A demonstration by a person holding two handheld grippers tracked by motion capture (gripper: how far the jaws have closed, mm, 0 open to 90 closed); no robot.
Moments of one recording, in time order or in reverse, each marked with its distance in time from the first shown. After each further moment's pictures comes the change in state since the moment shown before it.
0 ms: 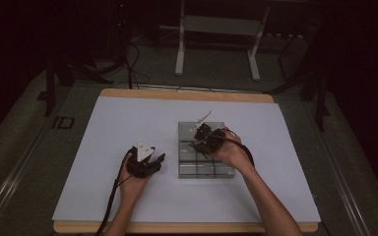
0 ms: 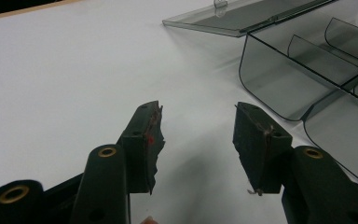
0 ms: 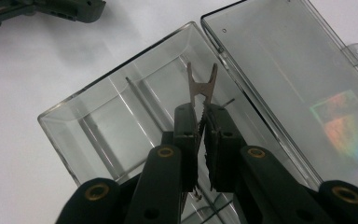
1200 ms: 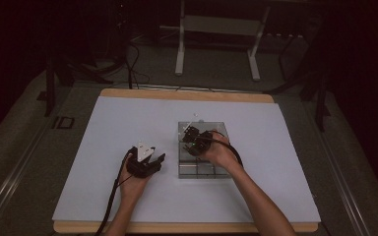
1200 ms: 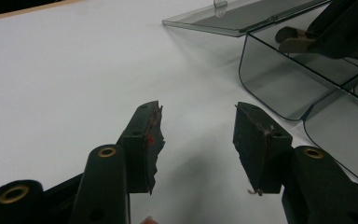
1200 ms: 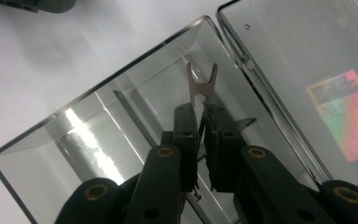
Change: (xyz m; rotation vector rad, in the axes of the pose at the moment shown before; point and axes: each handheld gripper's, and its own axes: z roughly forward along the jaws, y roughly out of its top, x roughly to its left) left arm 0.000 0.000 0.000 0.003 0.000 0.005; right arm 0.008 0.019 0.039 0.113 -0.027 -0.011
